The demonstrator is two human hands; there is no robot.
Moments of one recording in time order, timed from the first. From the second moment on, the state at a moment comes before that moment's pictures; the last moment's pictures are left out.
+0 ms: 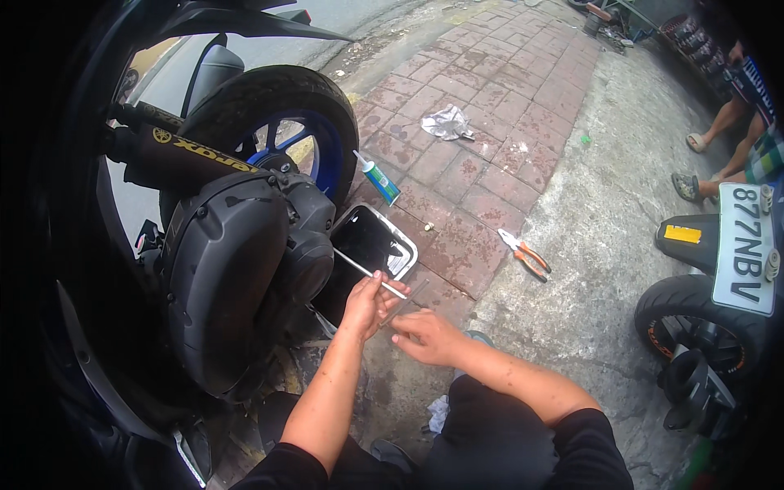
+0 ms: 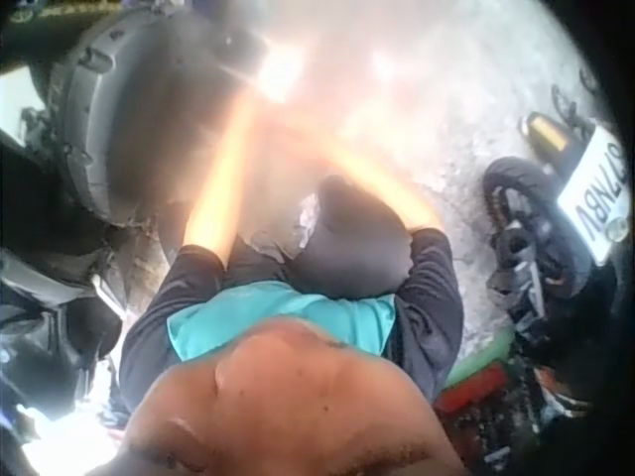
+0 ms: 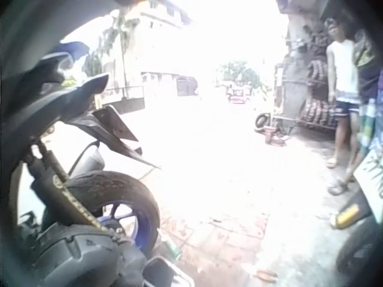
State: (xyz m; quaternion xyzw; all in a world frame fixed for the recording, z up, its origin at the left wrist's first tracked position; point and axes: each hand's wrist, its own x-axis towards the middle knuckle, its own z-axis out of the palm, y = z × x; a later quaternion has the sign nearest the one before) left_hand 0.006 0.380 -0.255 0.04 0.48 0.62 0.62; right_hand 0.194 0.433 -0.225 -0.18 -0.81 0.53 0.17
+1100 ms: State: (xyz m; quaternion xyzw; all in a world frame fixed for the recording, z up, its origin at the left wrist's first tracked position) left_hand -0.014 0.383 -0.262 0.01 0.50 0.67 0.54; right_hand 0.207 0.430 -0.230 -0.04 -0.89 0.44 0.12
